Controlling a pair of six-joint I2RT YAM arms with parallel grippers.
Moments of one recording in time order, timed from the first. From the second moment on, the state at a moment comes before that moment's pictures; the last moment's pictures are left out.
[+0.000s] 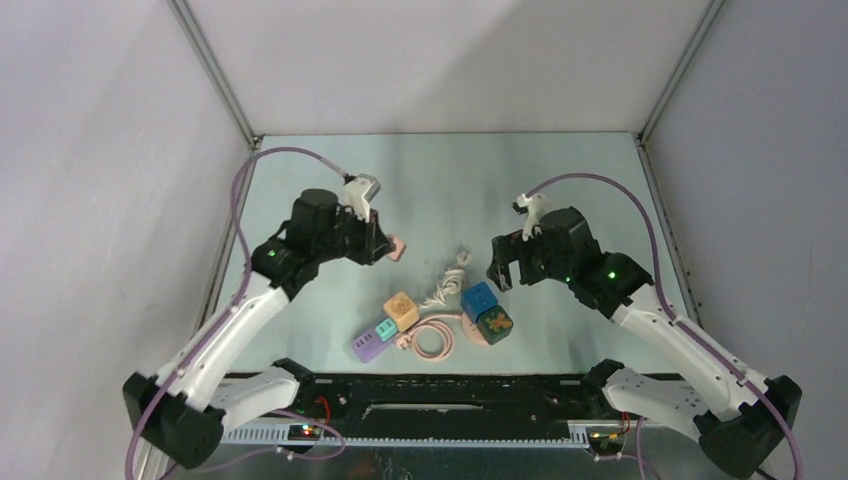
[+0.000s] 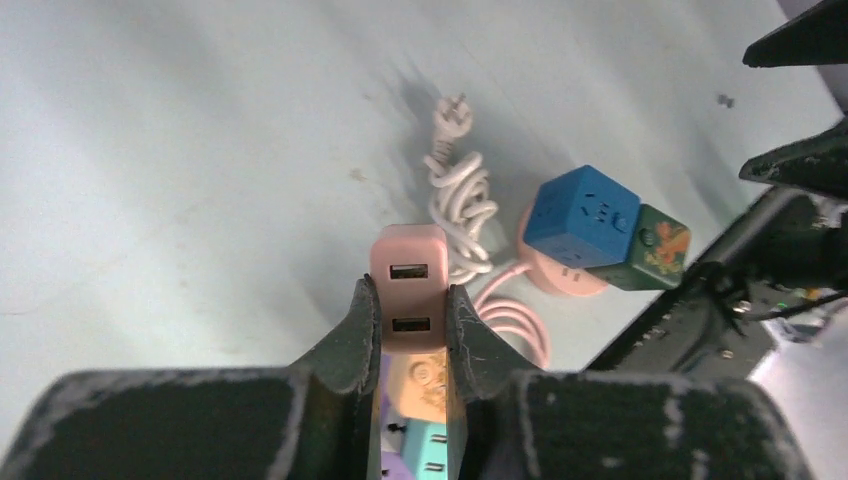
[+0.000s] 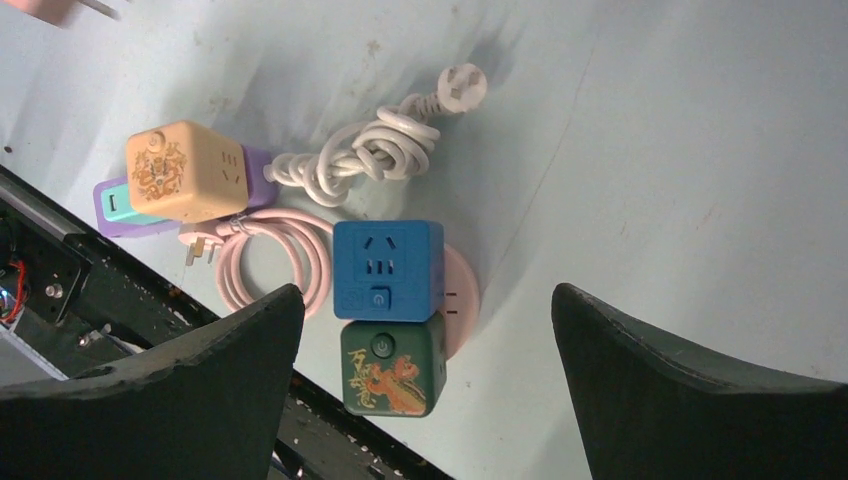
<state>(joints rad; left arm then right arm) -0.48 1.08 0.98 -0.49 0.32 -0.21 0.67 1.00 0.95 -0.61 -0.03 0.26</state>
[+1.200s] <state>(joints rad) -0.81 1.32 1.16 -0.53 0.36 0.03 0.27 0.83 0.71 -0.64 -0.29 0.33</state>
